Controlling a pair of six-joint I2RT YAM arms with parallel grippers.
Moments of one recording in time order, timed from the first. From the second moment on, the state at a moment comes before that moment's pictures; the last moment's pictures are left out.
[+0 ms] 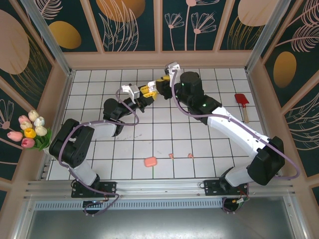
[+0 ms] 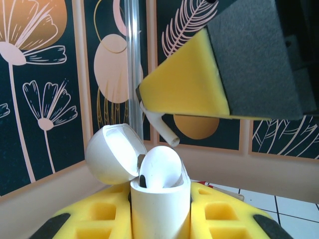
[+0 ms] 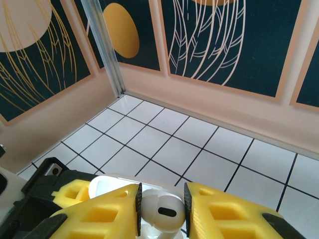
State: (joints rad) left arm -0.45 1.70 0.75 1.34 0.65 -0.23; right arm 0.71 1.42 1.27 -0.06 -0.03 0.13
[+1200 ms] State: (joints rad) left arm -0.45 1.73 0.75 1.34 0.65 -0.24; right arm 0.69 1.43 1.26 -0.06 -0.03 0.16
